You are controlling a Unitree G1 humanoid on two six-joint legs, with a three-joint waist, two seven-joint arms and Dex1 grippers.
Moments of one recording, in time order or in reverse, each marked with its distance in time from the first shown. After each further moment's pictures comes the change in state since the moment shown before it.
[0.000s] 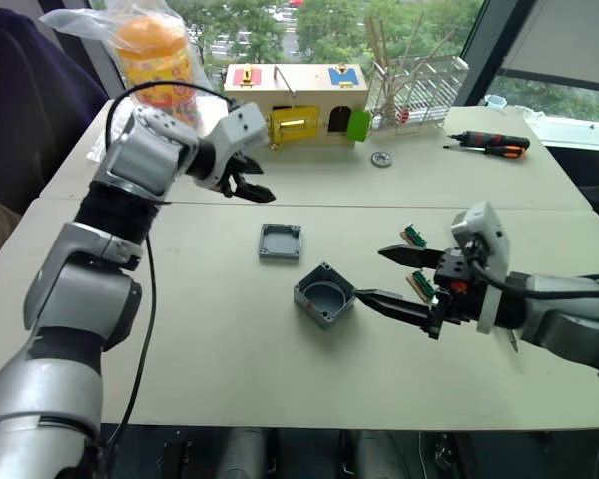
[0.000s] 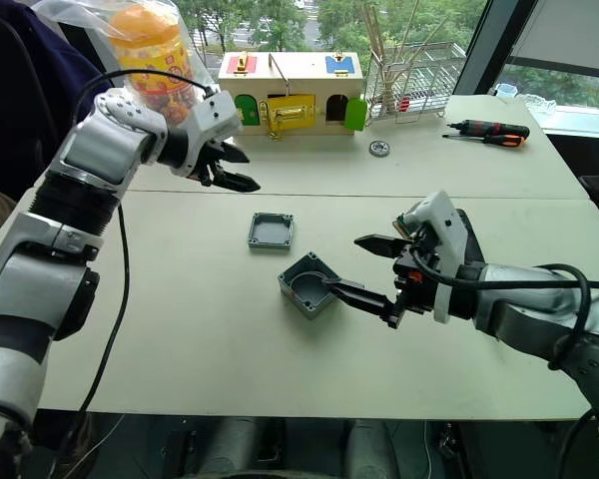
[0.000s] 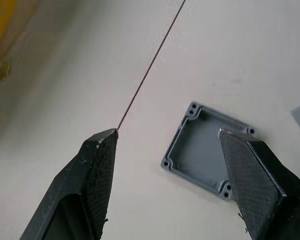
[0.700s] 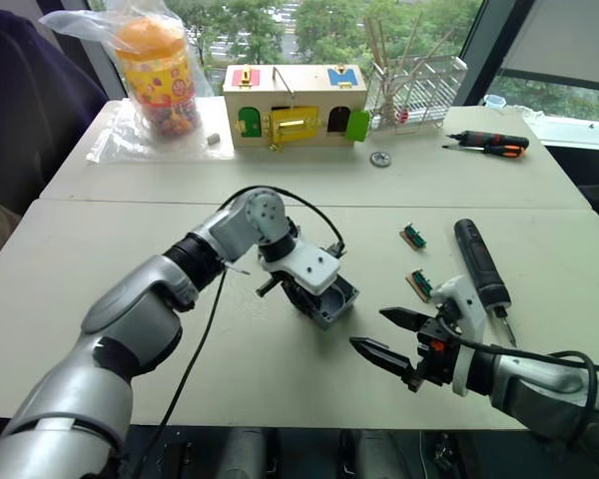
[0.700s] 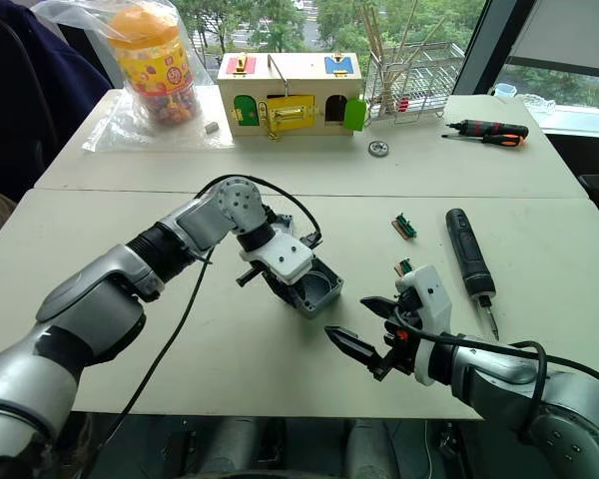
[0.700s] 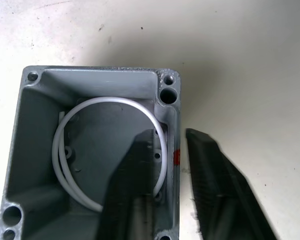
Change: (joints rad) left arm 0.046 -0.154 -0.477 0.103 -0.111 -1.093 -0.538; right arm 0.439 0.188 -0.070 -0.146 -0.014 0.013 -0.210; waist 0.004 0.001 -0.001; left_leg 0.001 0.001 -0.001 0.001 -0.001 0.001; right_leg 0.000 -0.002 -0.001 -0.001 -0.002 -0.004
